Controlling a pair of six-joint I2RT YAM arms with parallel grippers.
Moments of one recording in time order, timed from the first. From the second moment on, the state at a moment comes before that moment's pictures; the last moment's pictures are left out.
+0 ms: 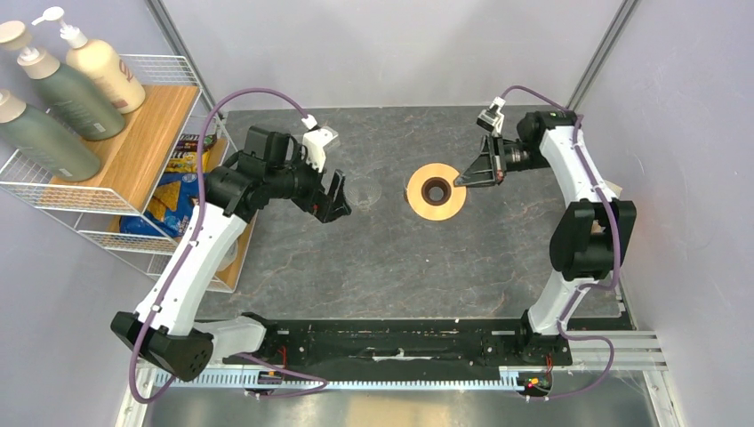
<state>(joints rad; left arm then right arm) -0.42 1.21 1.44 -0.98 0.43 0.12 -0.02 1.81 1.66 -1.55 -1.45 -0.55</state>
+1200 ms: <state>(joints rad) -0.37 1.23 1.37 -0.72 0.55 0.06 0.02 1.84 0.99 1.16 -1.33 1.66</state>
